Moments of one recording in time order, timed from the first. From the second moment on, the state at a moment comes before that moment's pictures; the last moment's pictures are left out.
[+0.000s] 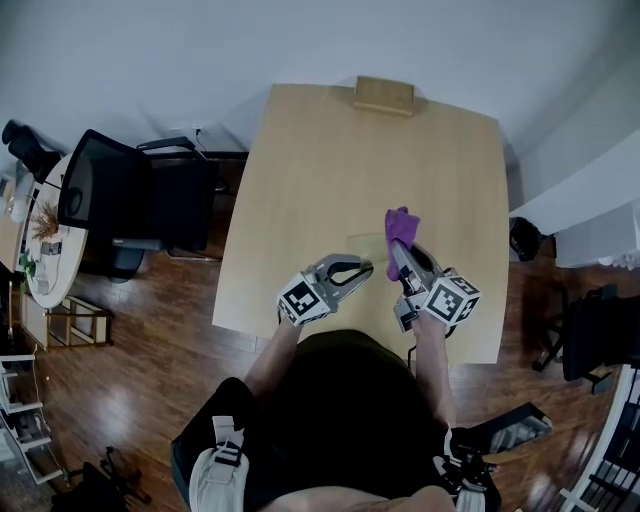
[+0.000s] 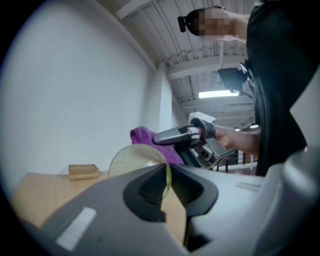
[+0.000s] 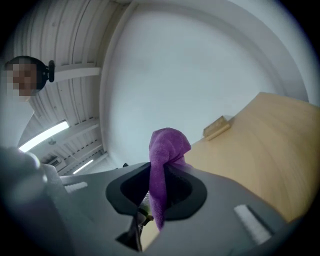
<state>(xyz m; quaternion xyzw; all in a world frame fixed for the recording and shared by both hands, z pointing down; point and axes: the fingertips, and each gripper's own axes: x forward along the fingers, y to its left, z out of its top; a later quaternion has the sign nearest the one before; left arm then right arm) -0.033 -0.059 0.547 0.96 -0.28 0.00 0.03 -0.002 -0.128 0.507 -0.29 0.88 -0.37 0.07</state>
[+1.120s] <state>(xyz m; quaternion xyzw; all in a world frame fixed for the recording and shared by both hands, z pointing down) -0.029 -0.042 0.593 0.96 -0.25 0.11 -0.07 -0.054 -0.098 0.520 -0.22 0.90 -0.38 -0.01</state>
